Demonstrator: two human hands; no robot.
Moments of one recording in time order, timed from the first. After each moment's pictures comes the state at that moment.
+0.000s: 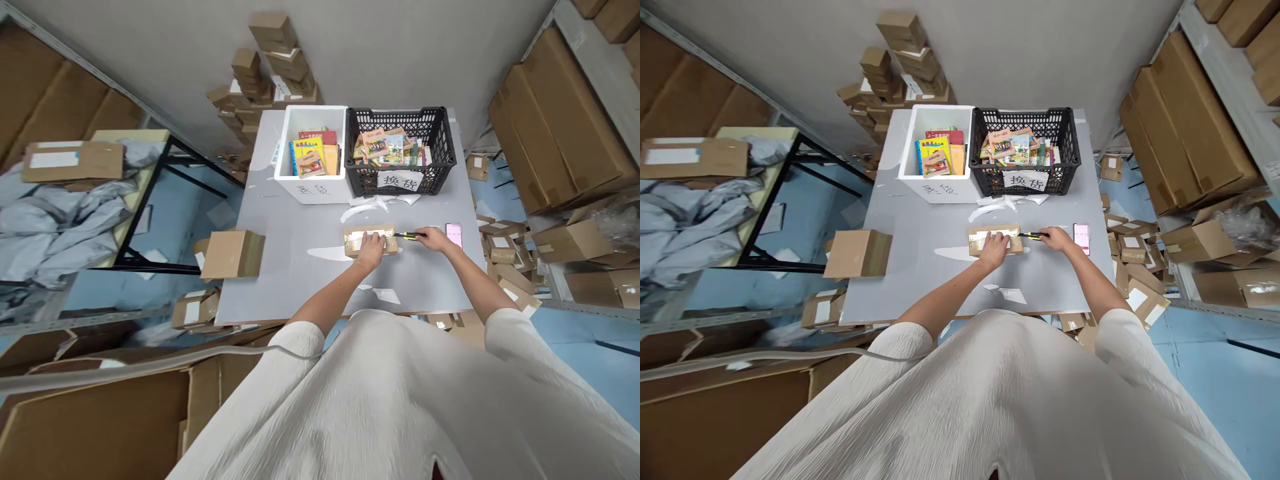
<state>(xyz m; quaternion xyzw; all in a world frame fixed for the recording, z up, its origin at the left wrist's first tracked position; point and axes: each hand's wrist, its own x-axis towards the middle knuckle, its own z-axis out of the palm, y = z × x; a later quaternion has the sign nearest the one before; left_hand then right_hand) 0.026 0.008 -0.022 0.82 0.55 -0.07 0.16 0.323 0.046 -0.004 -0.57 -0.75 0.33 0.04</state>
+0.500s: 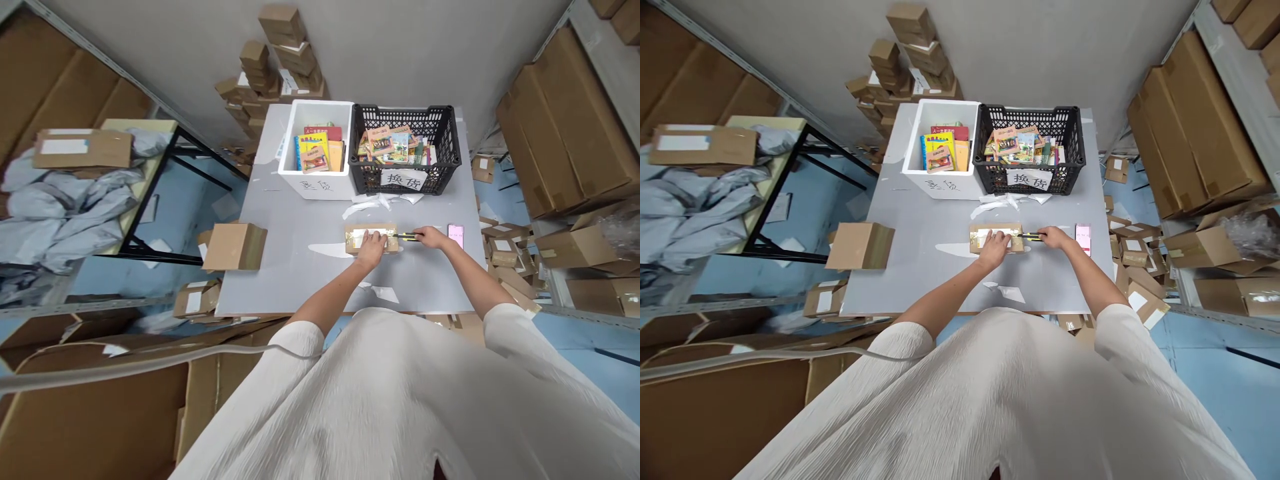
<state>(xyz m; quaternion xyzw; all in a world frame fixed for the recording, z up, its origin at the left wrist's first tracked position) 0.025 0.002 -0.027 0.81 0.55 -0.05 0.17 0.313 0.063 0.000 -0.55 -0.74 0.39 -0.02</state>
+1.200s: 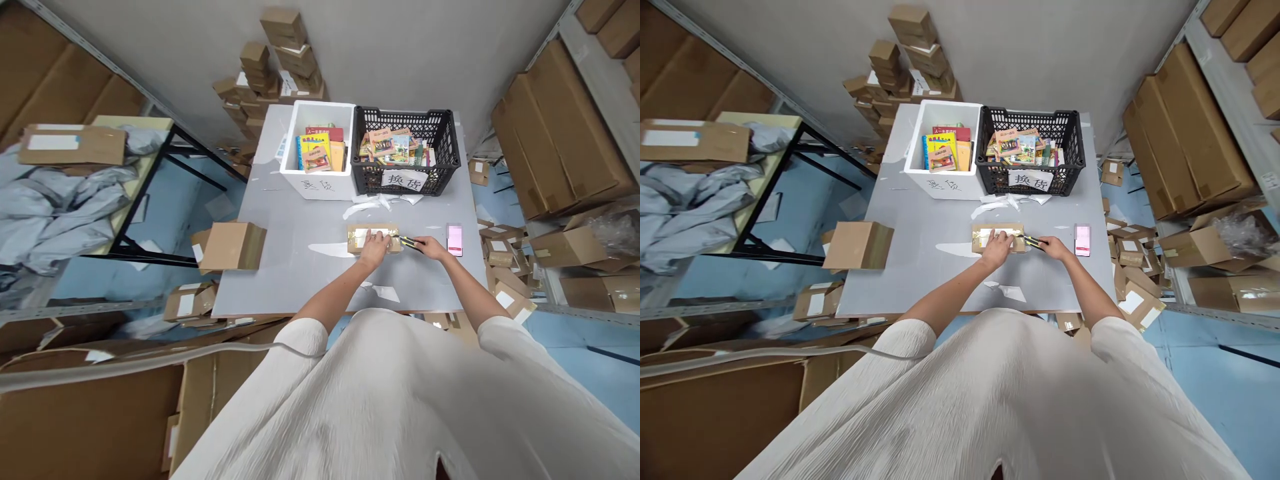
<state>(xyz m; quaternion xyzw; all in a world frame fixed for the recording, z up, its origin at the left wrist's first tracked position) 0.028 -0.001 -0.020 0.83 0.54 -0.05 0.15 0.304 0.013 -0.016 -0.59 -0.66 0.45 0.11</state>
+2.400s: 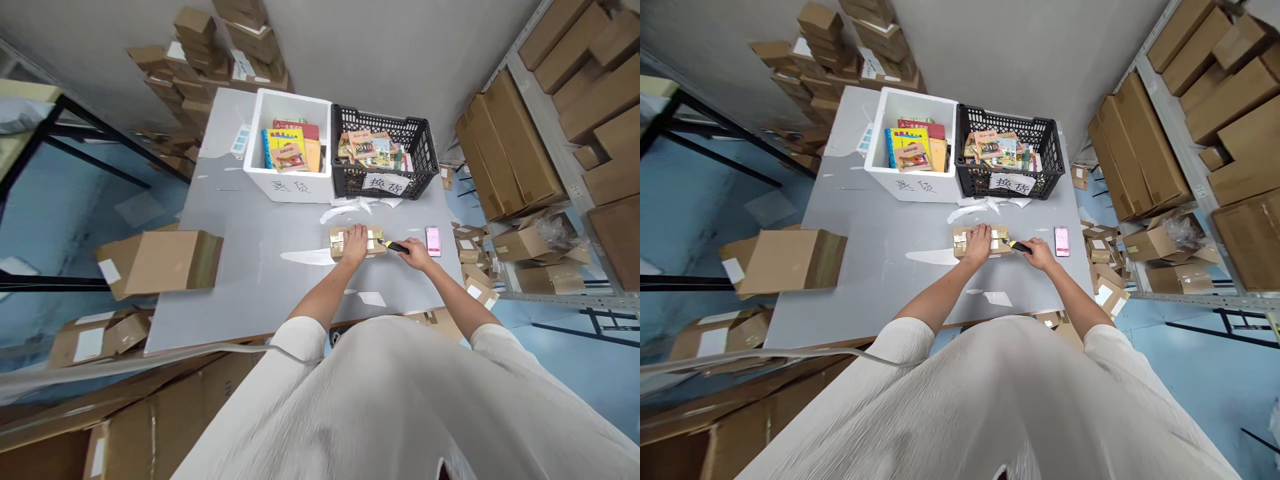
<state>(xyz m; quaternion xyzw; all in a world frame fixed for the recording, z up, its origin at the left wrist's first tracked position) 0.023 0.027 -0.031 0.79 0.58 0.08 0.15 0.292 -0.016 0.004 -0.61 -0.76 0.21 0.01</state>
